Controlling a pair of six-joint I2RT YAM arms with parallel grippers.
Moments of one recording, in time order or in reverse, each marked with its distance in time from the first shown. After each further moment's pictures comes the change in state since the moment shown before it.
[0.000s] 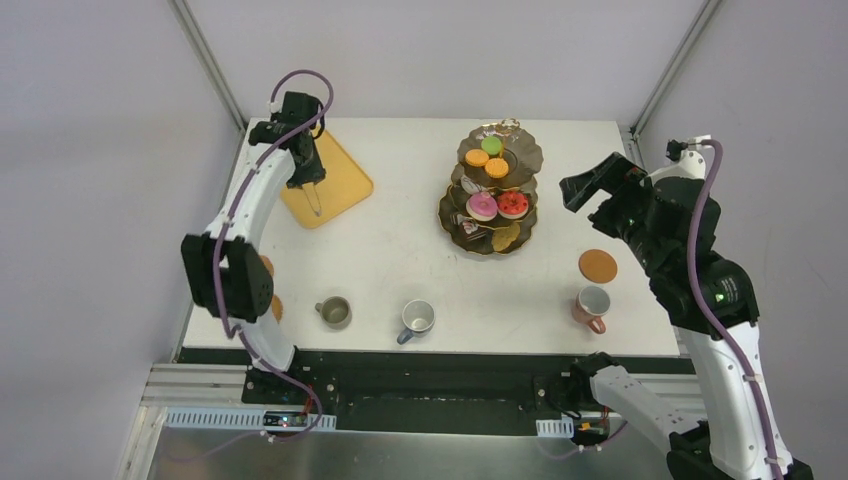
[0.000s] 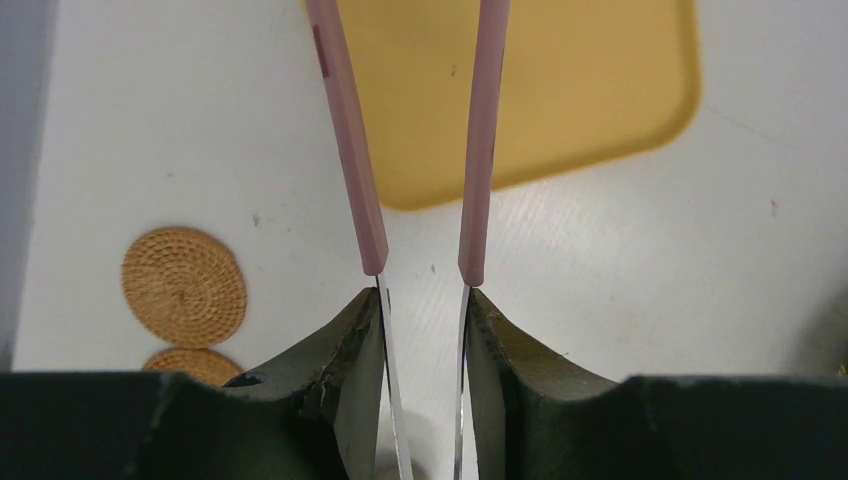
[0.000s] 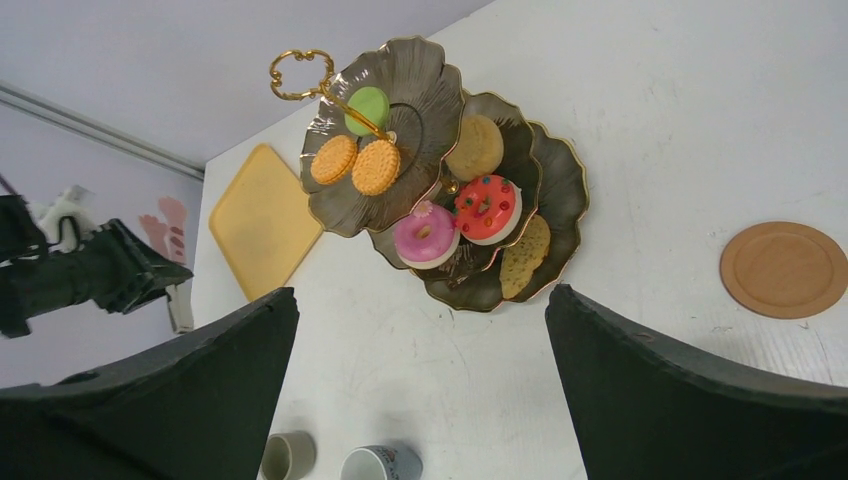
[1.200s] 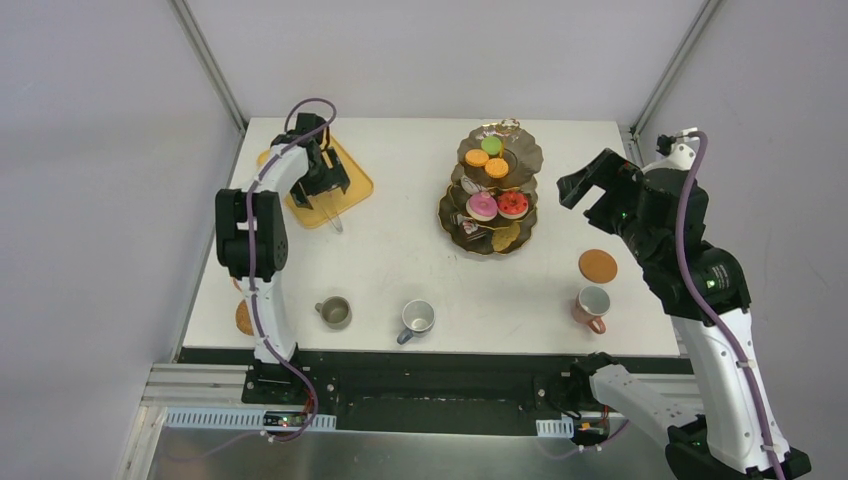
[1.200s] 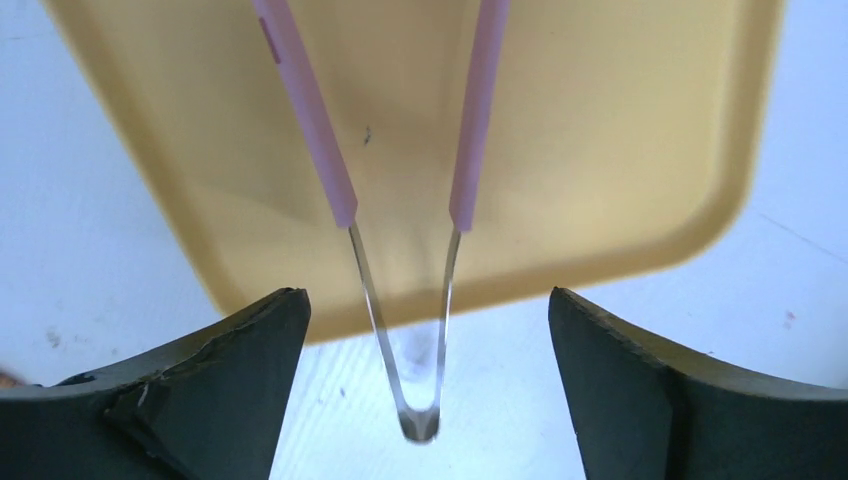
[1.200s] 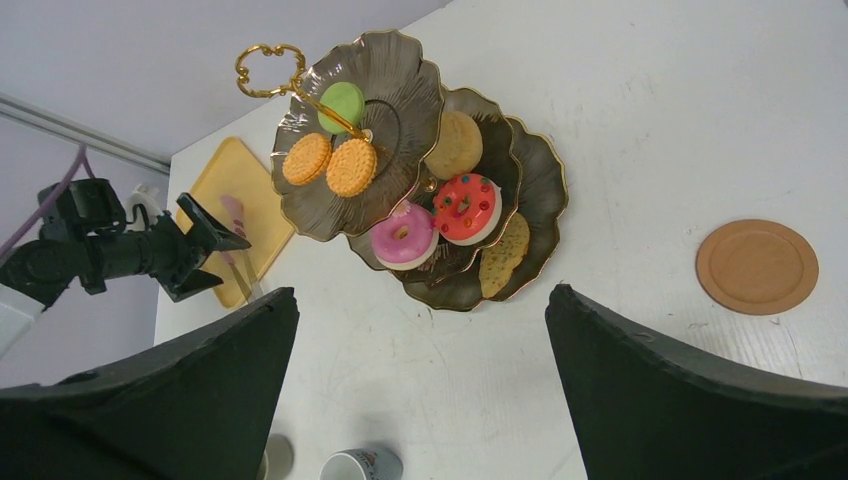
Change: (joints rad) left arm 0.109 0.401 -0.056 0.273 0.218 -0.130; right arm 0.000 0.050 0.010 -0.019 0.029 -0.021
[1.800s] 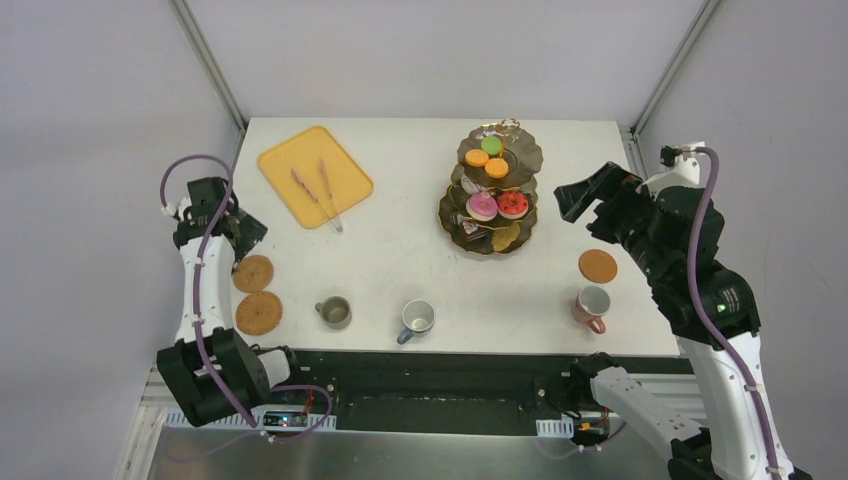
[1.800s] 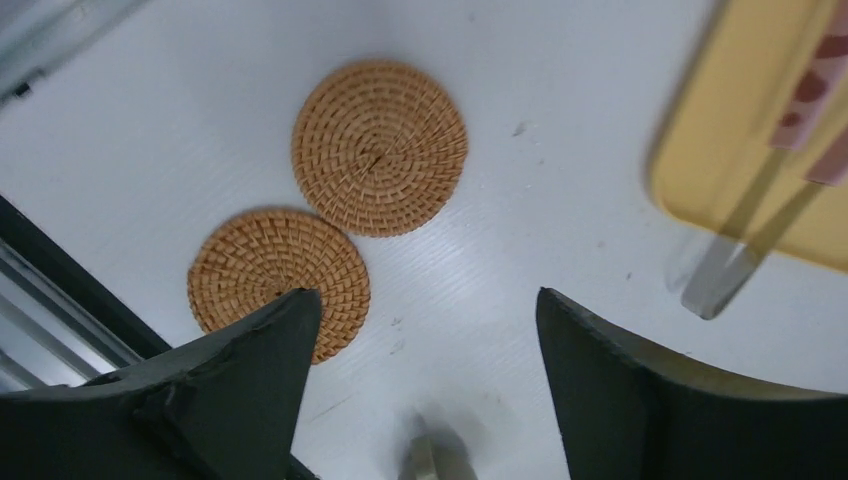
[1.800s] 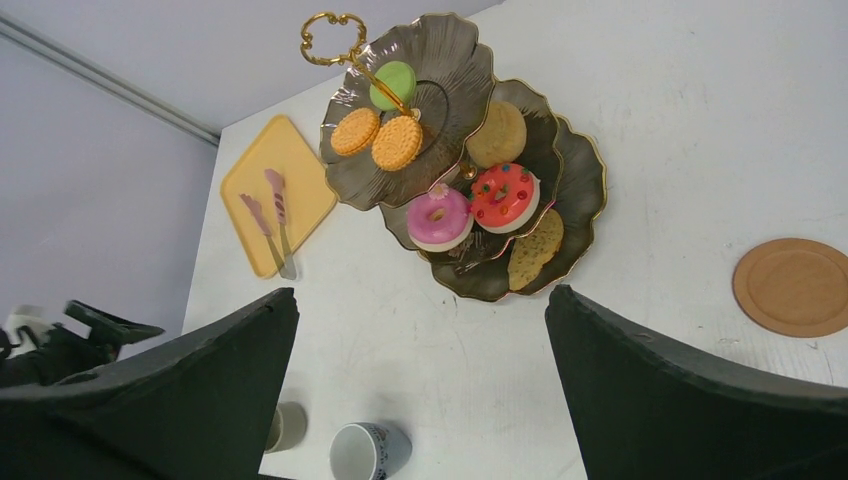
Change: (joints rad) left arm 0.372 -0.904 -0.592 -0.100 -0.094 -0.055; right arm 0.001 -0.076 -0.048 0.043 -0.099 -0.040
